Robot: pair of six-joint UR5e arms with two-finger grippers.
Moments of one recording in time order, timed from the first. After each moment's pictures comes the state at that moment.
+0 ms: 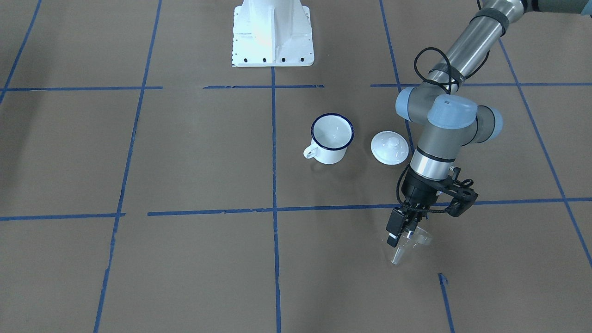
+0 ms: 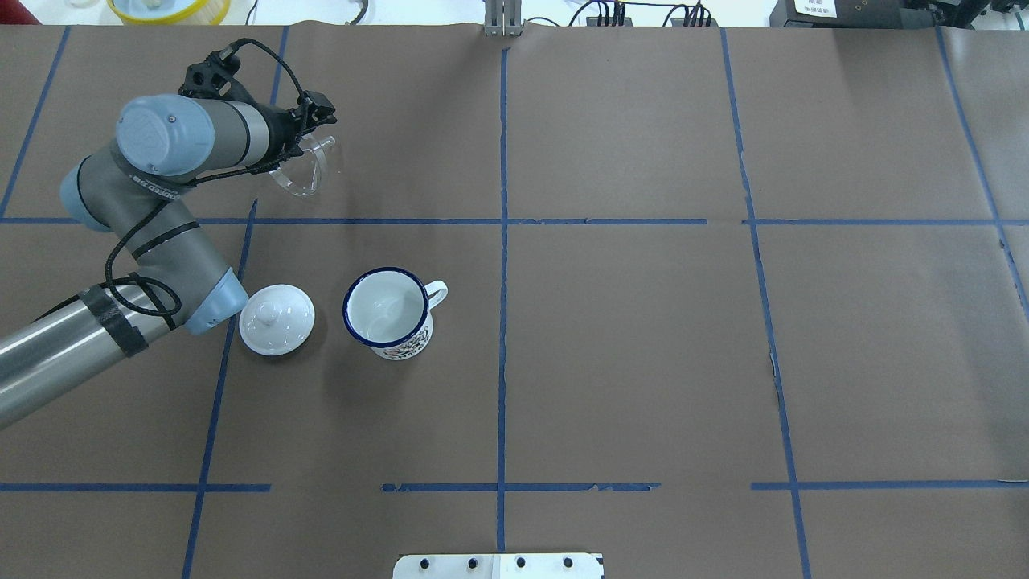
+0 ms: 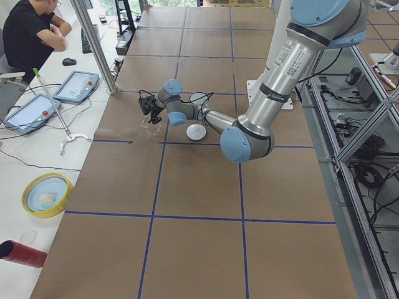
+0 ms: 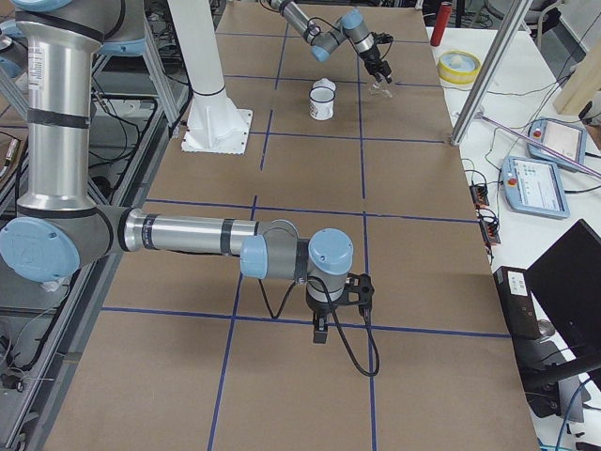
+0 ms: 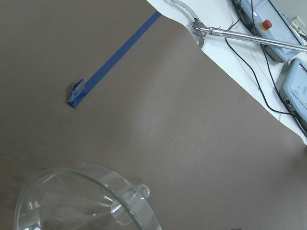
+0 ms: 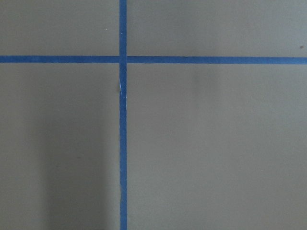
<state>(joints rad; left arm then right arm) -0.81 -2.12 -1.28 -2.44 -1.64 -1.73 1.57 -1.68 1.66 -1.57 2.29 0.01</state>
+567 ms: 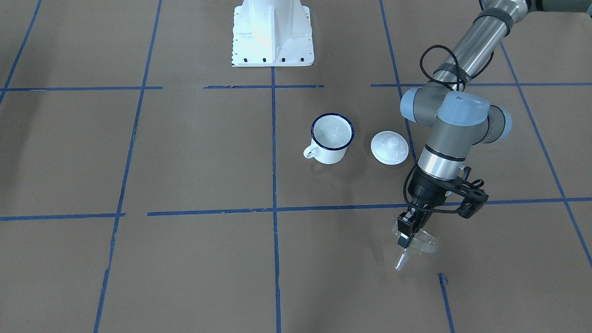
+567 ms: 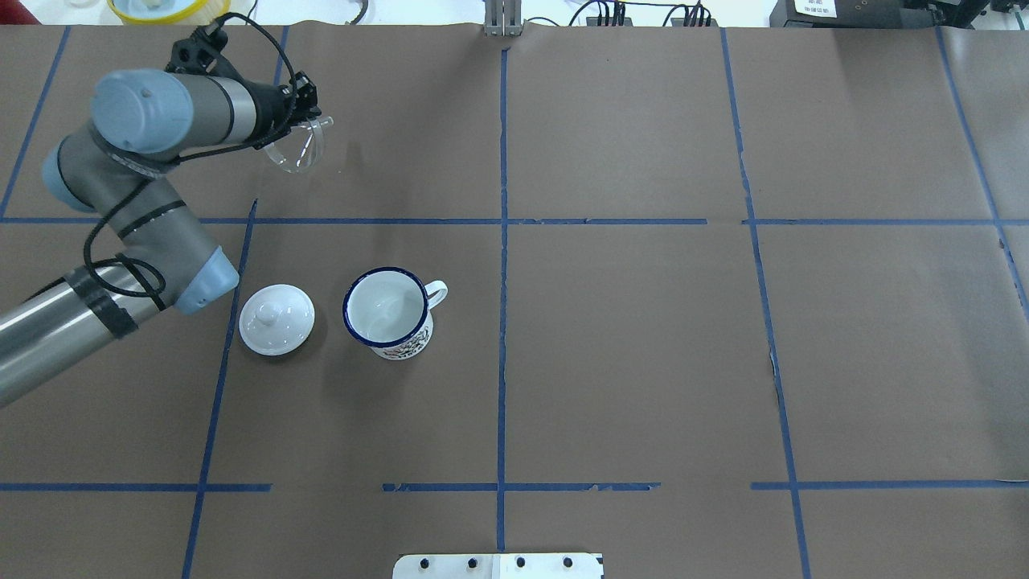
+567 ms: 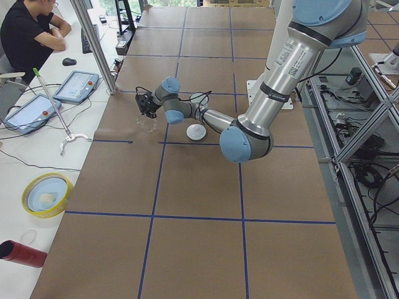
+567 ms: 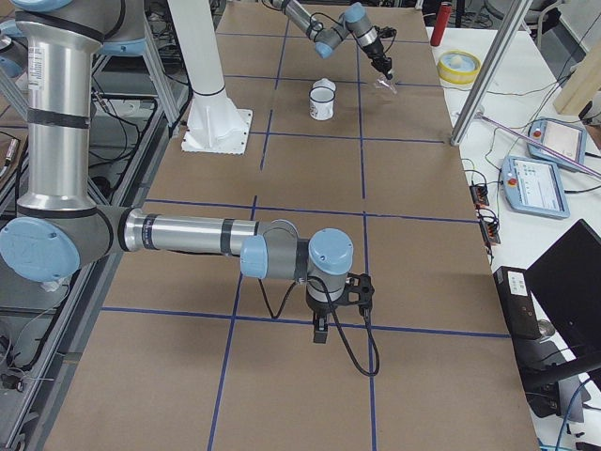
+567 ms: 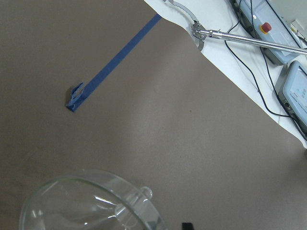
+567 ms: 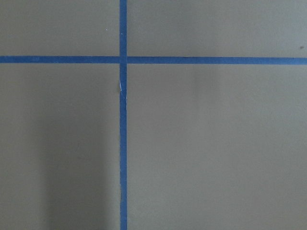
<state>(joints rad) -0.87 -2.12 -1.32 -2.46 -1.72 -1.73 1.57 -1.68 1.66 -1.57 2.29 0.01</state>
